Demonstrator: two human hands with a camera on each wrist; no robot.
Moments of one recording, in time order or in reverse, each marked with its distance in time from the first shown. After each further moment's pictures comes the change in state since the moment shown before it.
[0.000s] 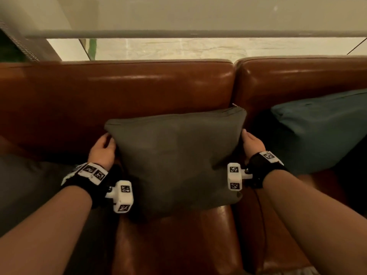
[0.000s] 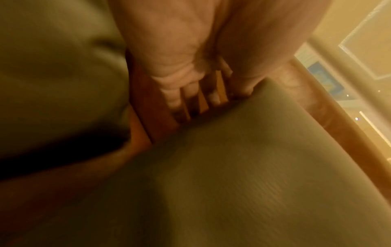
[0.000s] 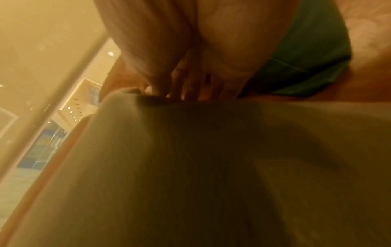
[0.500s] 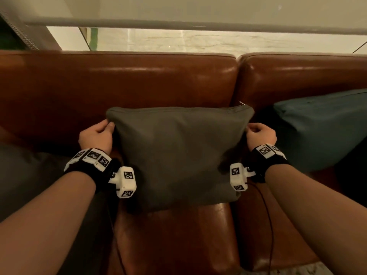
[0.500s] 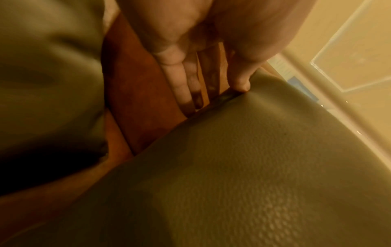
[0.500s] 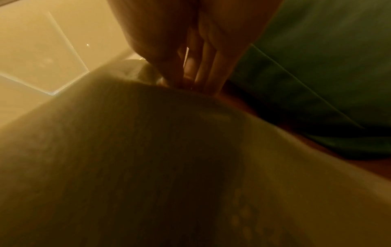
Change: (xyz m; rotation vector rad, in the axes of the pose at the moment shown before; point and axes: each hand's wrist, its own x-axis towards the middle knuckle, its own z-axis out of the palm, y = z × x) left_hand -0.006 0.021 0.005 -0.232 0.278 -0.005; right_hand 0.008 -0.002 -0.007 -0.197 0.228 -0.177
